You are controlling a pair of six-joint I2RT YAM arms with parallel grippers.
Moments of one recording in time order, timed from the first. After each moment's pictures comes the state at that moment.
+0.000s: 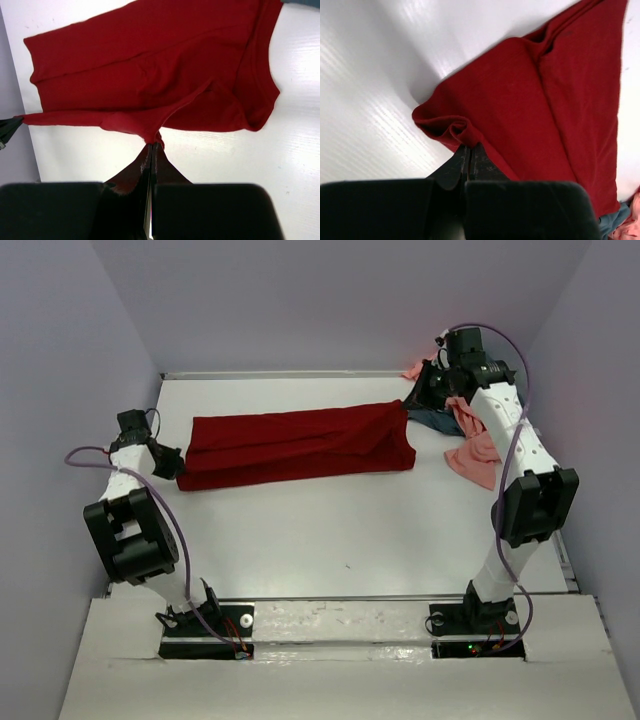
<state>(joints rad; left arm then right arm) 0.36 1.59 1.12 -0.58 0.05 -0.90 0.16 1.82 1.88 -0.88 -0.33 0.48</state>
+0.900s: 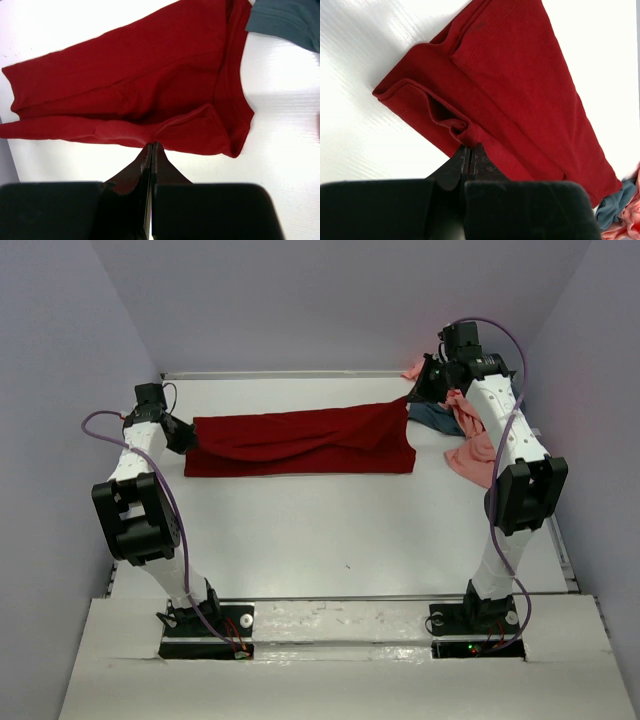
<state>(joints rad) 0.23 1.72 1.35 -0.59 0.05 -0.84 0.15 1.93 2.00 -0.88 -0.23 0.48</state>
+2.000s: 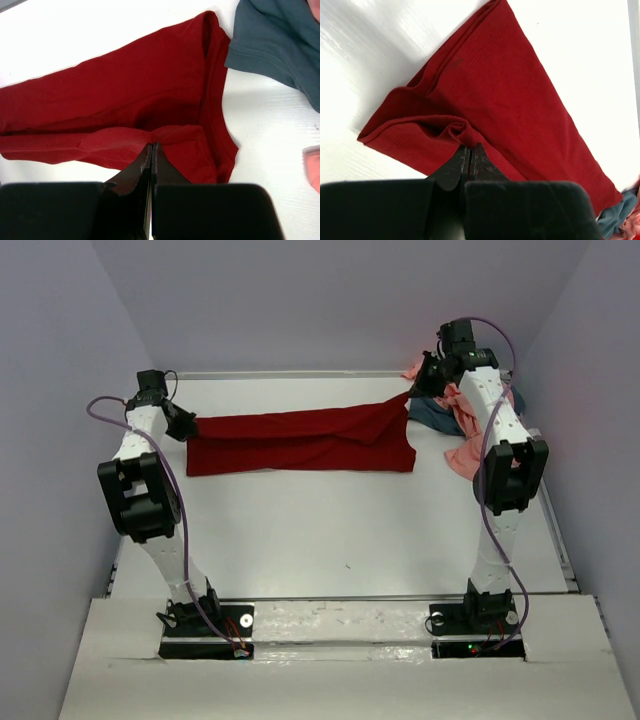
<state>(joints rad) 0.23 1.90 1.56 -0.63 0.05 -0.82 0.11 2.14 2.19 -0.89 -0.22 0.45</state>
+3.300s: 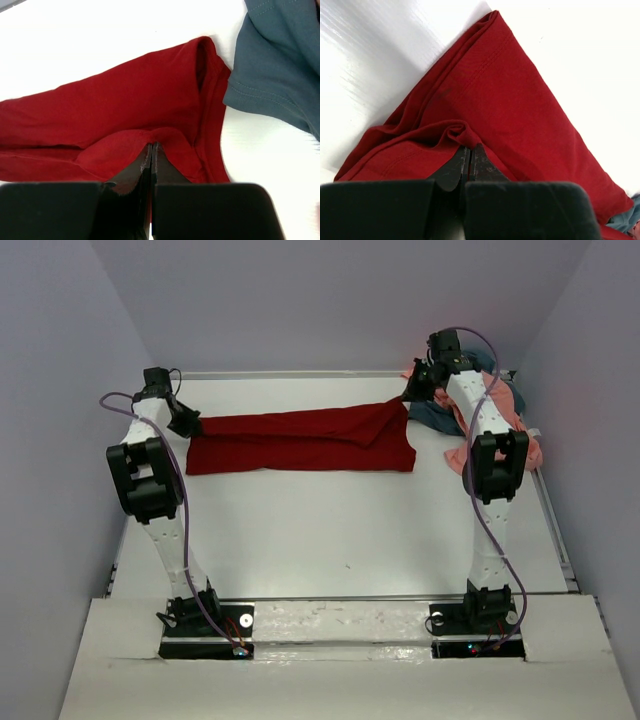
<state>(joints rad) 0.23 2.10 1.74 -0.66 0.10 -0.78 0.11 2.33 2.26 -0.79 -0.23 0.45</state>
